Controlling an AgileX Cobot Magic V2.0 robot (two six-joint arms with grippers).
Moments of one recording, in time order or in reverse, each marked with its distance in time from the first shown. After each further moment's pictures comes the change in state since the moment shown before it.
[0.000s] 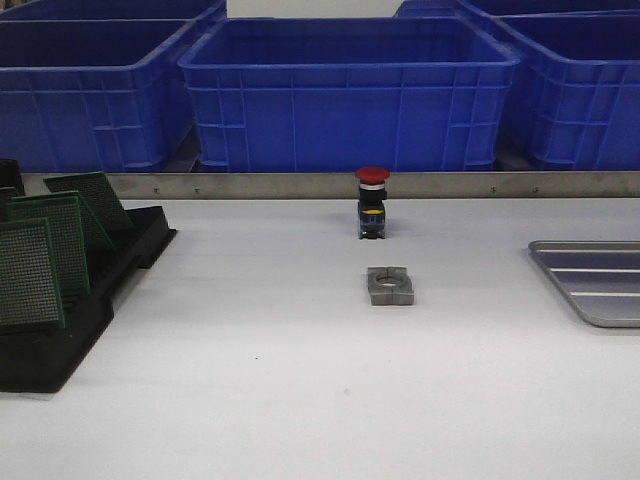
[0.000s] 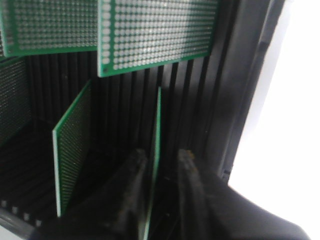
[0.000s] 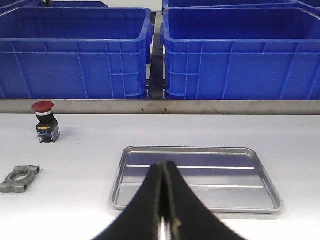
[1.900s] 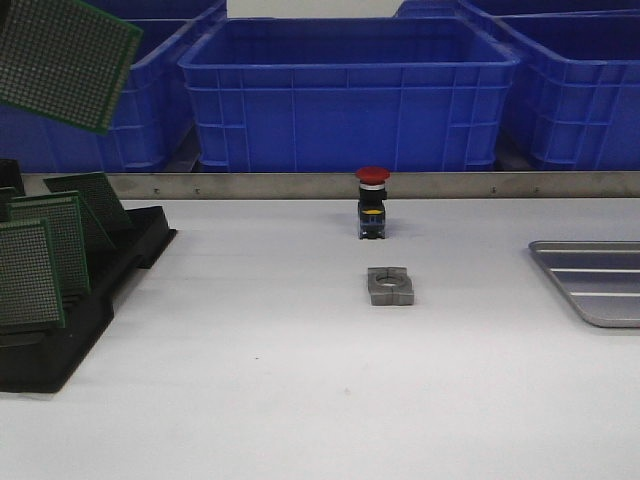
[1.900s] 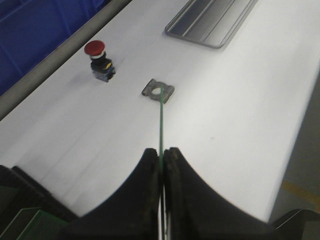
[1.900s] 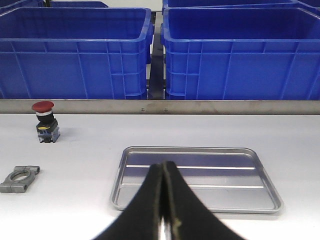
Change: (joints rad) left arm 0.000 -0.423 0.000 -0.936 0.458 0.012; right arm 0.000 0.000 0.000 0.000 -0.002 0.000
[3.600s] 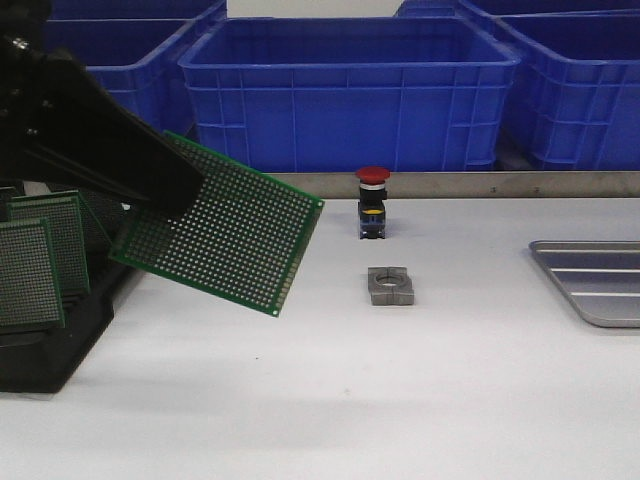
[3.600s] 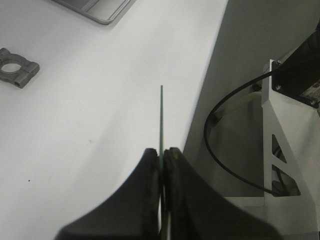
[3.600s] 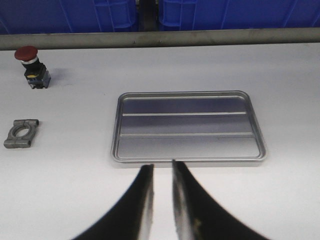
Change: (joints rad) left arm -0.282 0.335 0.039 -0.156 0.018 -0.004; right arm 0.000 0.490 -0.498 0.032 0.450 -0.004
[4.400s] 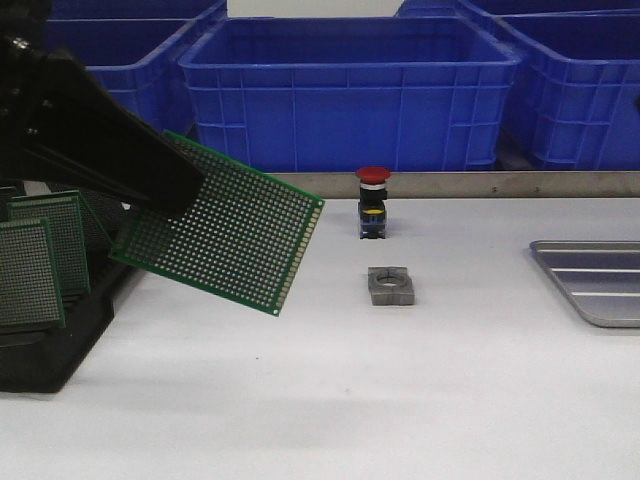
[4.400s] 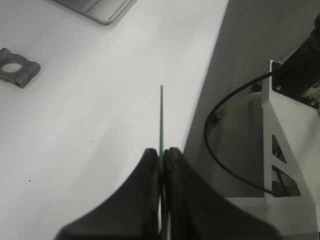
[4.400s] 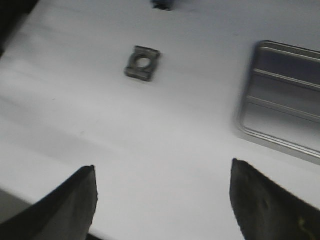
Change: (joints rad) left arm 0.000 0.000 0.000 -0.002 -0.002 0.000; right arm 0.289 0.419 -0.238 0.334 0.128 -0.294
